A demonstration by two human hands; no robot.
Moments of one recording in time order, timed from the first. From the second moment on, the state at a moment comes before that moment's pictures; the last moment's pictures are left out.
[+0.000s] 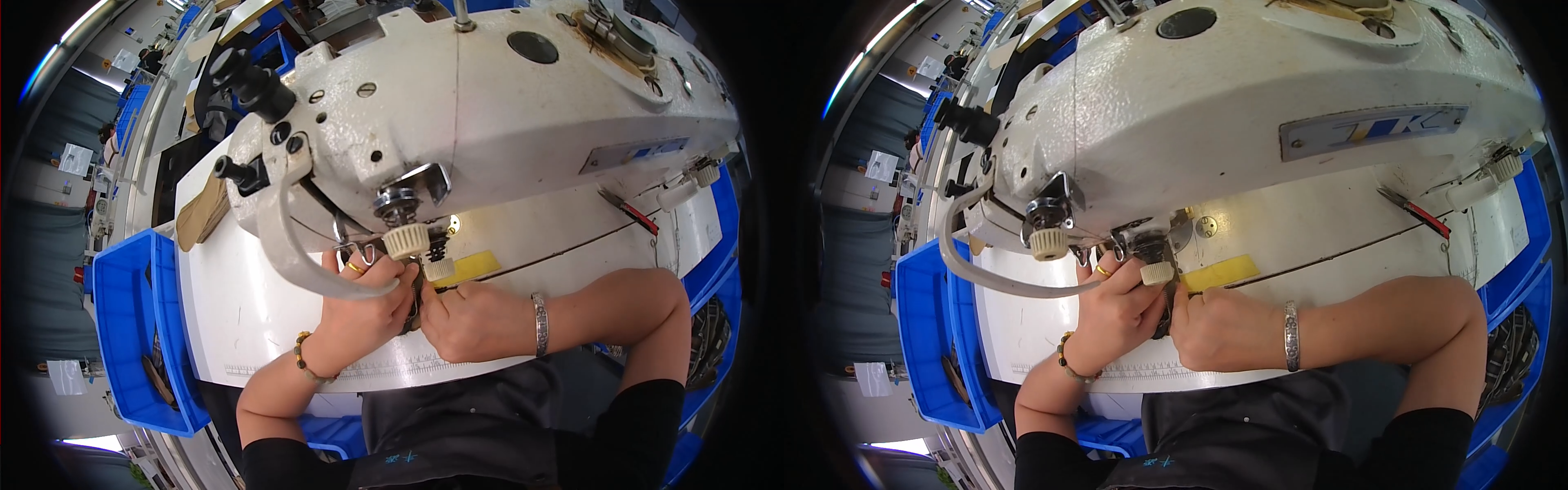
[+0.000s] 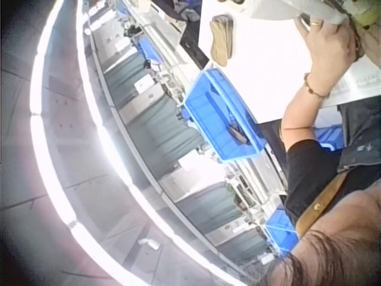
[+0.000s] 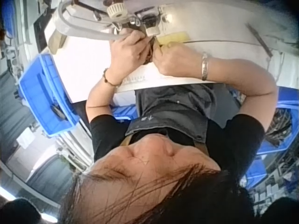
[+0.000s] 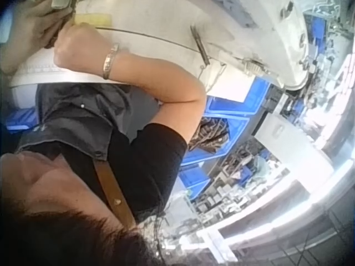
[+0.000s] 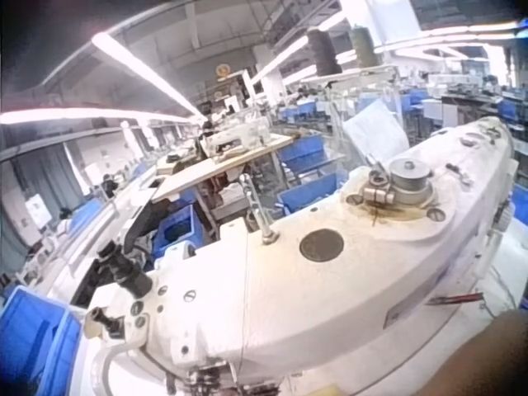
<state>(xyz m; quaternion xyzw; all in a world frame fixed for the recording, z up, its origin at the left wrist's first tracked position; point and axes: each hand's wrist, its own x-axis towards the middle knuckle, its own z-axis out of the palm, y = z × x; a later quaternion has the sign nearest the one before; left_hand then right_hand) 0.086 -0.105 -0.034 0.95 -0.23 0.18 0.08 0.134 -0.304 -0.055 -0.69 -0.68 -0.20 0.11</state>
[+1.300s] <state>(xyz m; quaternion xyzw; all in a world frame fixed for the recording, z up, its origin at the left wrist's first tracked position) 0.065 -0.106 -0.019 0.96 -0.18 0.20 0.06 0.139 -0.301 -0.057 -0.73 -0.65 -0.19 0.08</state>
